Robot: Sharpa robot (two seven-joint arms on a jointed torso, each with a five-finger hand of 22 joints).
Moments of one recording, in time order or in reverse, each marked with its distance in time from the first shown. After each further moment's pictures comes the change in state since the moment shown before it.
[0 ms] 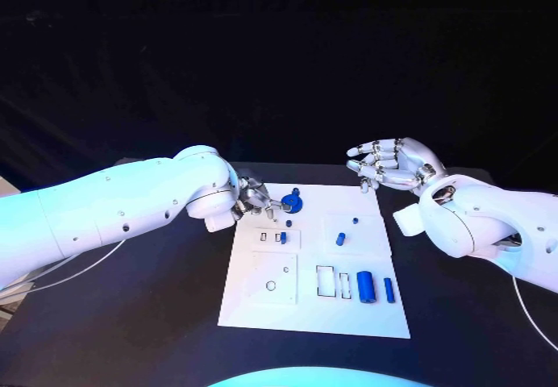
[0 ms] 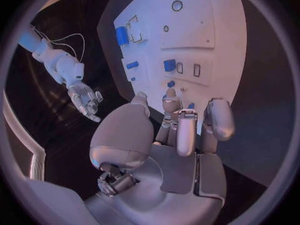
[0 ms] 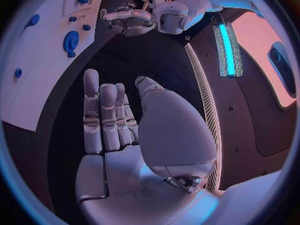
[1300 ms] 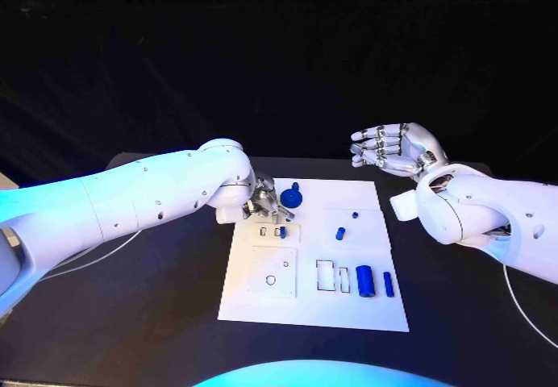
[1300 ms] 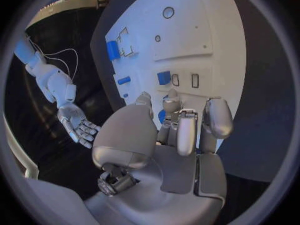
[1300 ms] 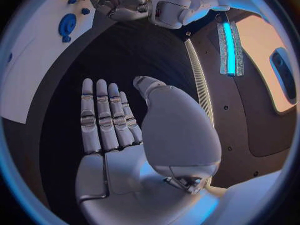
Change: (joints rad) left arm 0.003 0.135 -0.027 -0.153 -0.037 0.185 -0.027; left_hand 0.074 0.032 -0.004 -0.001 0.000 -0.002 0.010 -0.058 -0.048 -0.006 0.014 0.012 0.015 0.002 0.020 0.000 0.000 0.016 -0.005 0.020 -0.006 0.011; right arm 0.001 0.038 0.000 -0.053 0.037 -0.068 0.077; right_hand -0.037 -0.068 0.182 -0.040 -0.001 0.051 0.046 -0.079 -0.042 0.154 0.044 -0.568 -0.599 -0.126 0.093 -0.706 -0.444 0.000 -0.131 0.103 -0.314 -0.665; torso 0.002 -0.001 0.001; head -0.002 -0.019
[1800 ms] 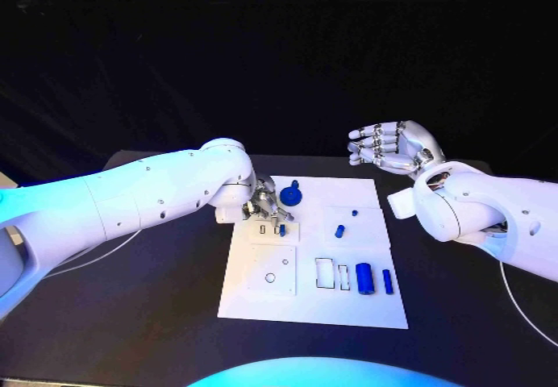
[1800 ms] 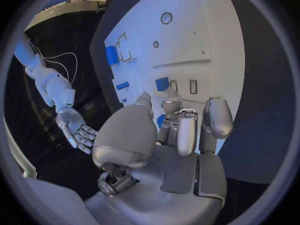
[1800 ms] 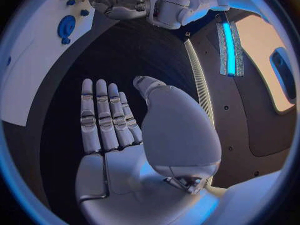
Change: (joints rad) left arm -0.004 0.012 -0.007 -0.013 0.002 0.037 -0.003; left_hand 0.000 0.000 0.000 0.000 0.000 0.014 -0.006 0.009 0.007 0.004 -0.004 0.000 0.000 0.000 0.000 0.000 0.000 0.000 0.004 -0.004 0.004 0.002; right arm -0.001 0.009 0.000 -0.004 0.000 0.006 -0.003; right_hand 0.000 0.000 -0.003 -0.003 0.000 -0.003 0.010 -0.008 -0.002 -0.004 0.004 -0.009 0.000 0.004 0.003 -0.008 -0.007 0.000 -0.004 0.003 0.000 -0.018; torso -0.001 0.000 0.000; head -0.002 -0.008
